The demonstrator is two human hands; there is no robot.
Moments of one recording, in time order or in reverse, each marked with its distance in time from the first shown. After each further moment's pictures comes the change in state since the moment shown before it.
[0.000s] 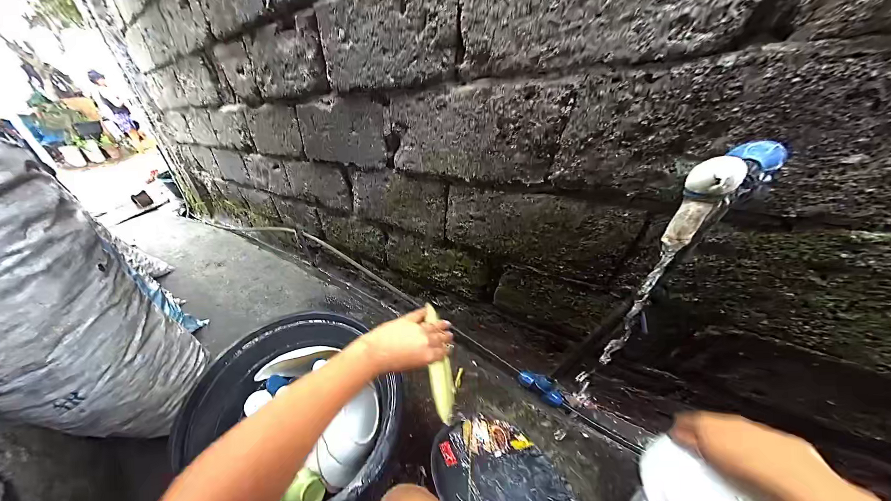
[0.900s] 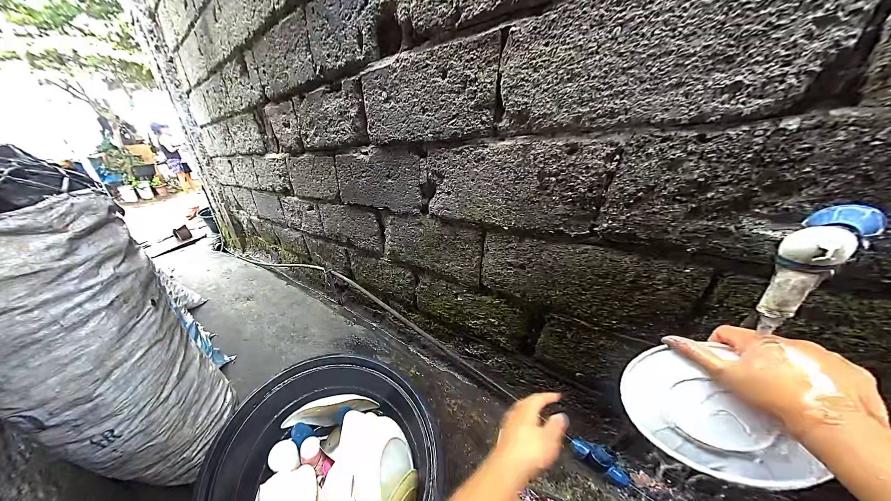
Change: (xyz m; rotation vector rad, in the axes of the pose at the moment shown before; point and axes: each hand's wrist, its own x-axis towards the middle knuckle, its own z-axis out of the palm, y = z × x) left_hand 0.094 0.055 0.070 -1.287 0.413 -0.660; right_hand 0.061 -0.072 -0.134 0.241 0.670 0.077
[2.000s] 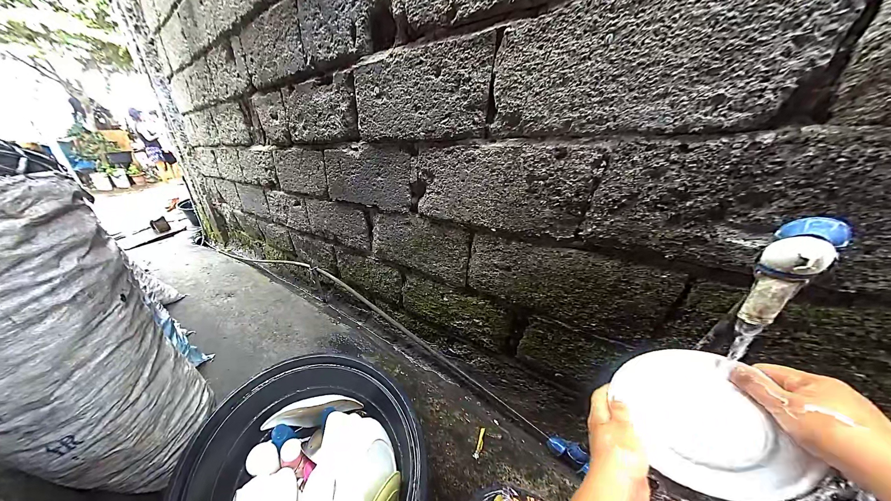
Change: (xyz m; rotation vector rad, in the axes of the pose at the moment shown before) left_hand 0.030 0.064 0.109 -0.904 0.143 -0.132; right_hand -0.018 0.064 0.013 0.461 -0.030 0.048
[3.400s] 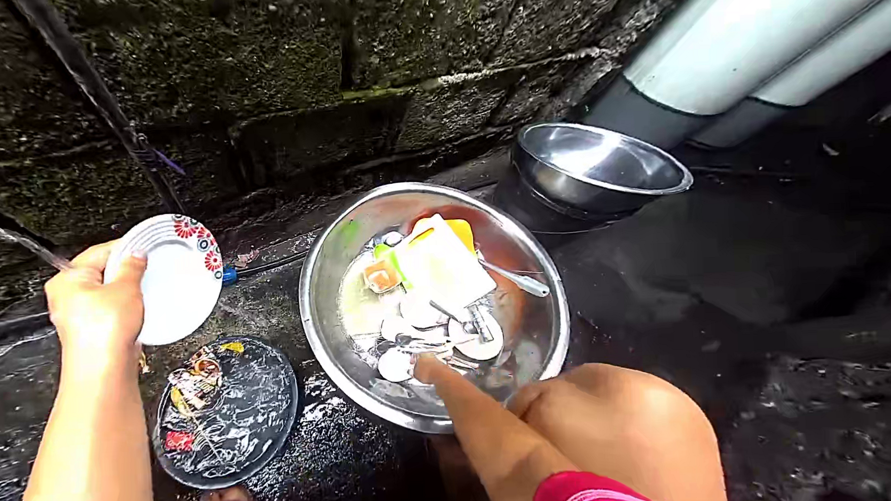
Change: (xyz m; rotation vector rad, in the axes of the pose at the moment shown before) left_hand 0.040 -0.048 0.011 1.074 -0.107 0.099; right_hand -0.381 0.243 0.102 -0.021 -0.755 1.259
